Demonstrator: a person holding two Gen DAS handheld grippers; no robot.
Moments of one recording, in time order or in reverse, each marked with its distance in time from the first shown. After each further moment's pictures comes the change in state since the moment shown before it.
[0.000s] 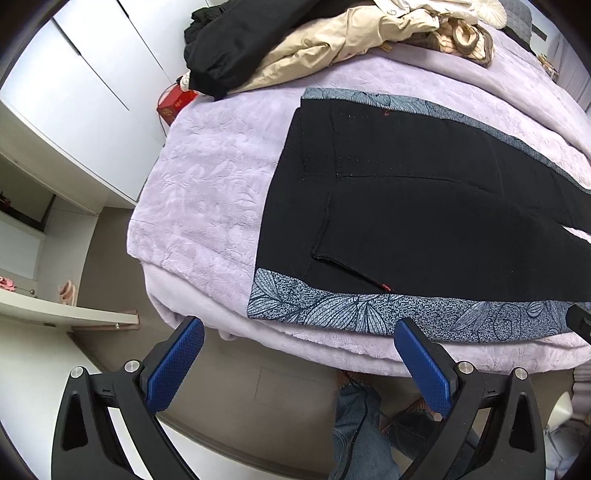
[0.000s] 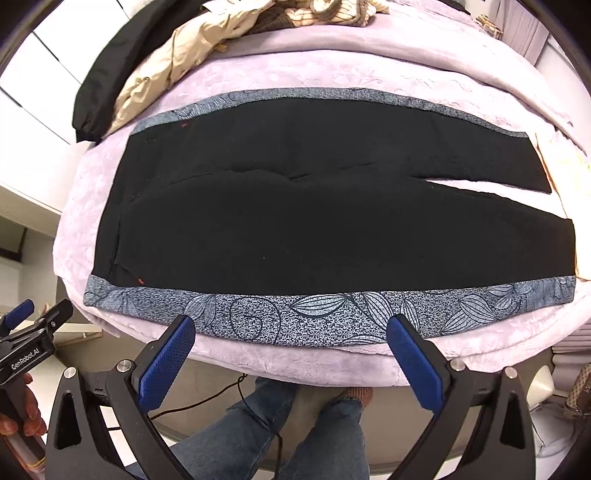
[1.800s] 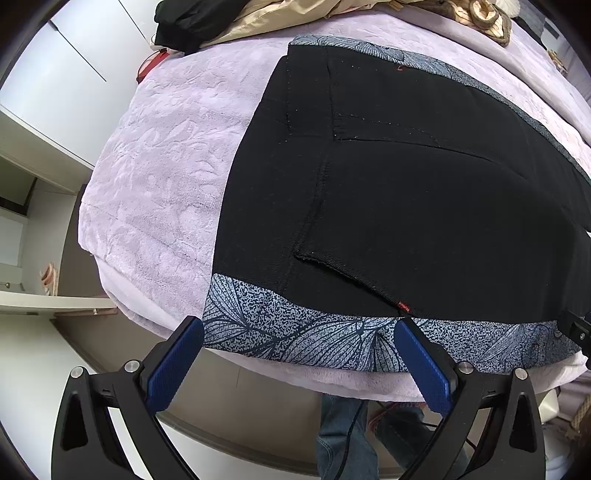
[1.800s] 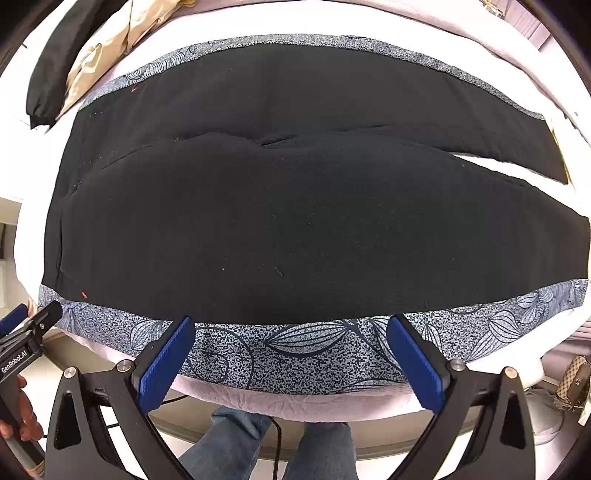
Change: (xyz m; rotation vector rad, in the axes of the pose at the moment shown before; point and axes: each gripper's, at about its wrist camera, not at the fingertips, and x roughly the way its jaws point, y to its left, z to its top) left arm 0.082 -0.006 0.020 -0.025 0.115 -0.054; right arm 0.072 -0.013 0.024 0.009 0.132 -0.066
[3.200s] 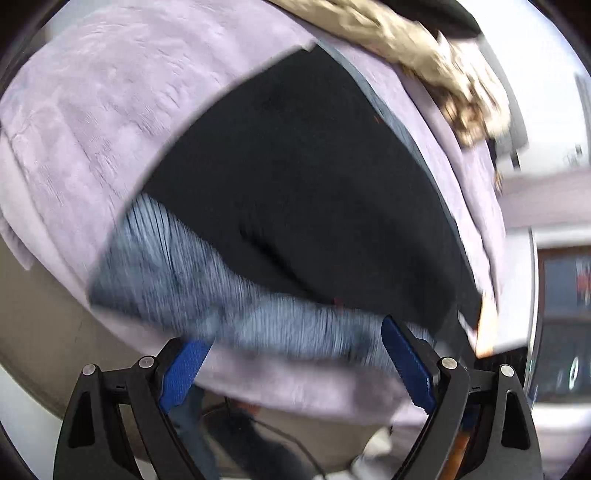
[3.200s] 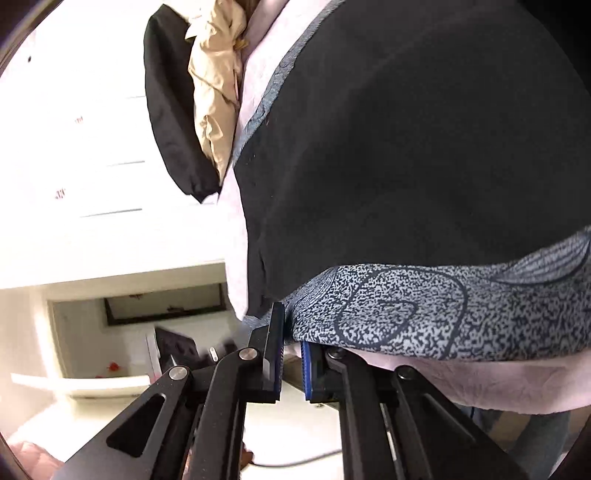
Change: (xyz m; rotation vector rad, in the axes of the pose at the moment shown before) left arm 0.018 0.057 -0.015 -0.428 -0.006 -0.615; right arm 0.032 -0.017 -0.019 0.301 0.011 0.961
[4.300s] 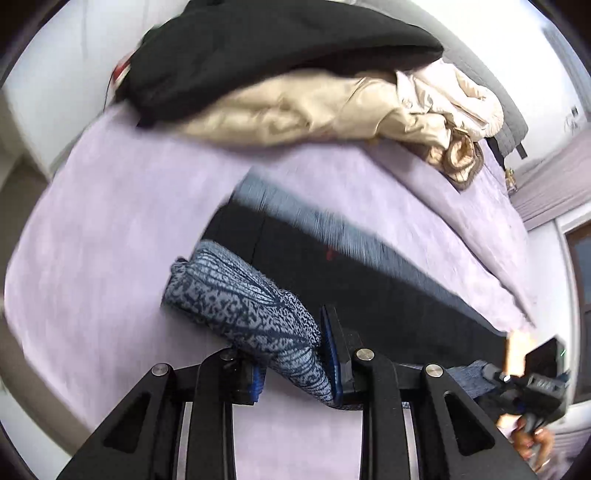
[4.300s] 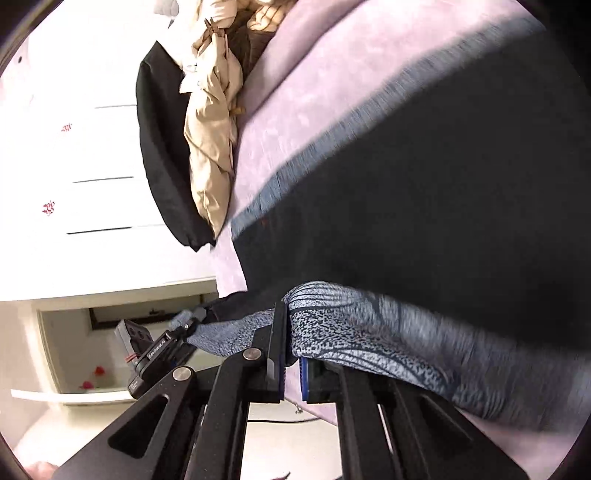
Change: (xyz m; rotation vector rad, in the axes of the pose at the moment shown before) left arm 0.001 -0.125 0.140 0.259 -0.184 0.169; right arm -0.074 0.014 0.186 -0.019 0.021 -0.070
